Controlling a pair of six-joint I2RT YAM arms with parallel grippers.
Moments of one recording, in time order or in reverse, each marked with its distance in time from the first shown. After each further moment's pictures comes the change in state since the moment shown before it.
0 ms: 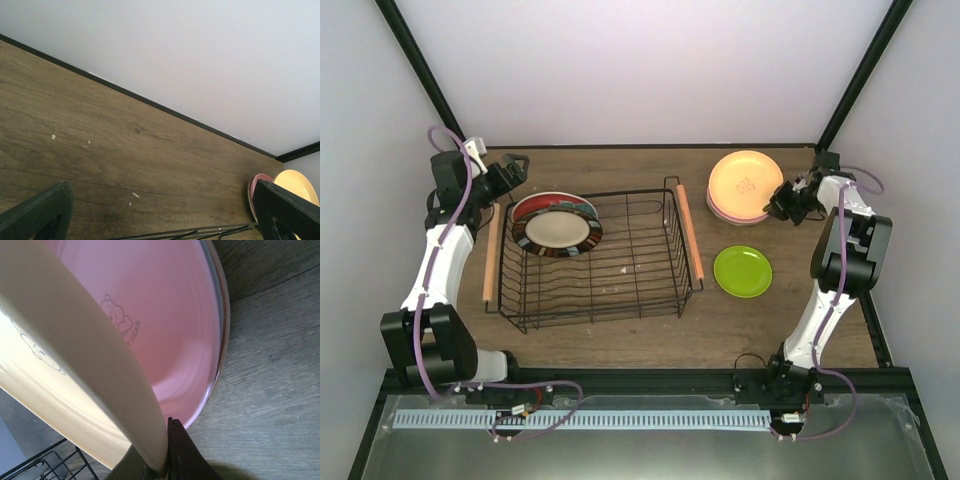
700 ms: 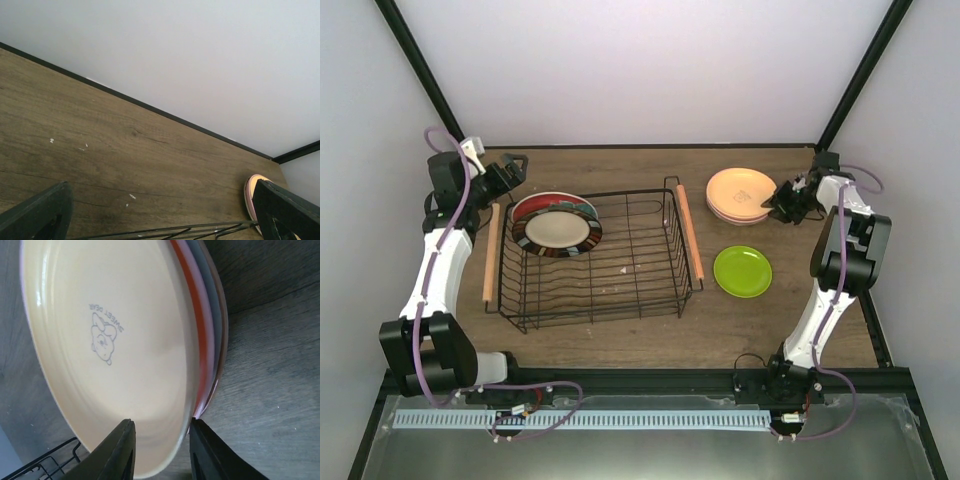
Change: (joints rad) left arm 0.000 -0.036 -0.008 -0.003 -0.001 0.000; right arm 0.000 0.018 -0.002 0.031 0.005 -0.006
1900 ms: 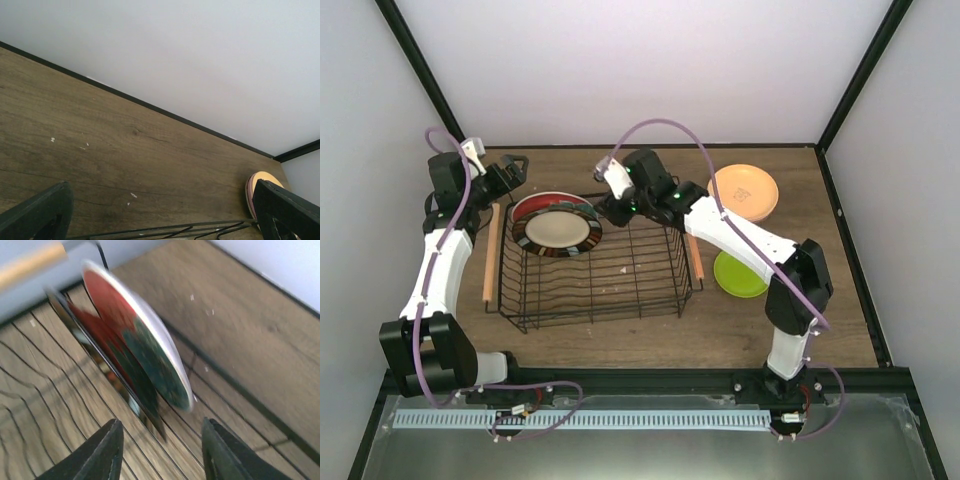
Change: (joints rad) left arm -0.001 -0.004 -0.005 -0.003 0.000 0.006; right arm 1.059 -0.210 0.172 0.289 0.349 -0.528
